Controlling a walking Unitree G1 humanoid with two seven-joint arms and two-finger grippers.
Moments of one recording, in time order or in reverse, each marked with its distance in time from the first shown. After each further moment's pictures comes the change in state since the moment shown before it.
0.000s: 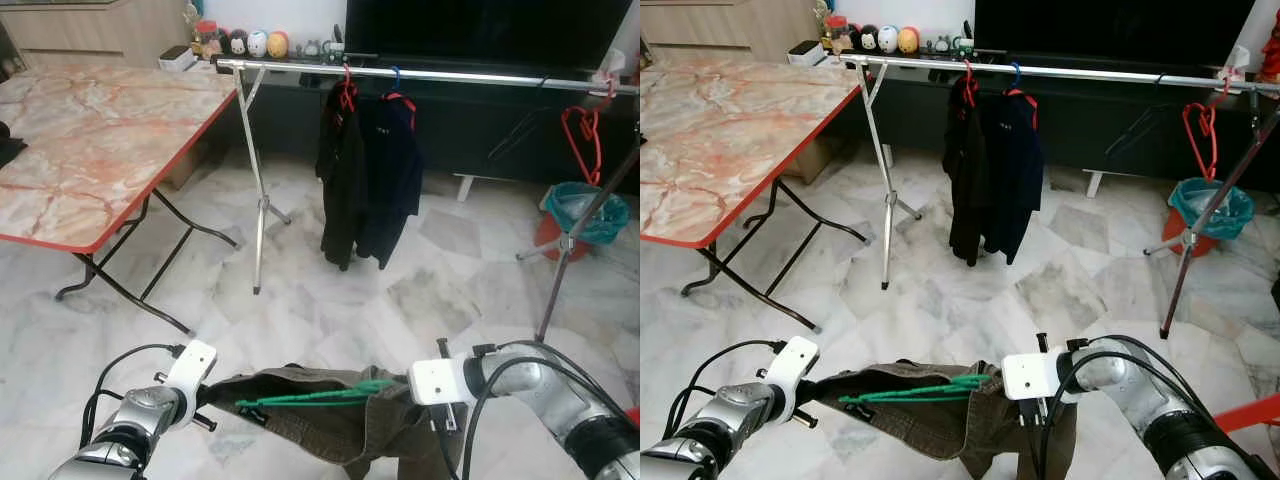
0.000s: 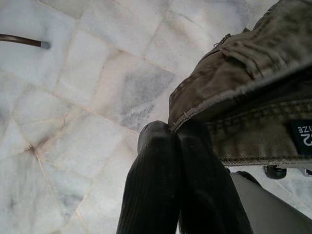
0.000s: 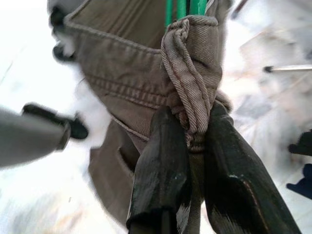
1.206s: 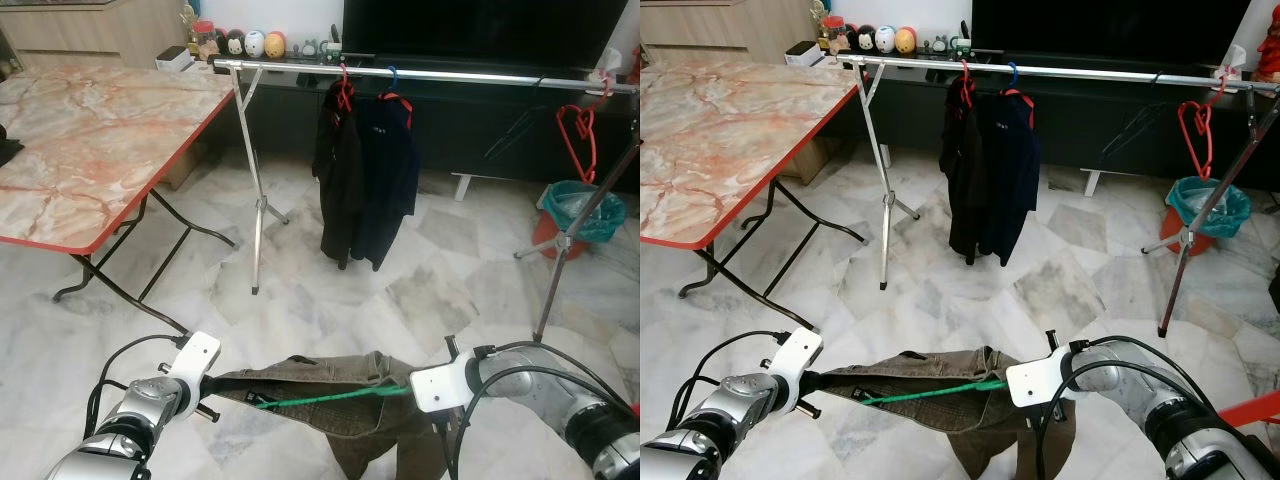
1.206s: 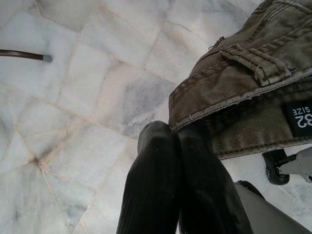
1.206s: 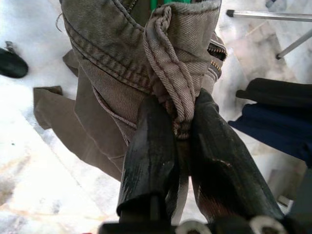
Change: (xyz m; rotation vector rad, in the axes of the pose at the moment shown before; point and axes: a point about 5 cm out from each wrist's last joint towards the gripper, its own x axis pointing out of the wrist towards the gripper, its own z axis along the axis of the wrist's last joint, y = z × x) left arm 0.001 0.001 0.013 0.018 -0.026 0.002; right arm 0.005 -0.011 -0.017 -0.169 0.243 -0.131
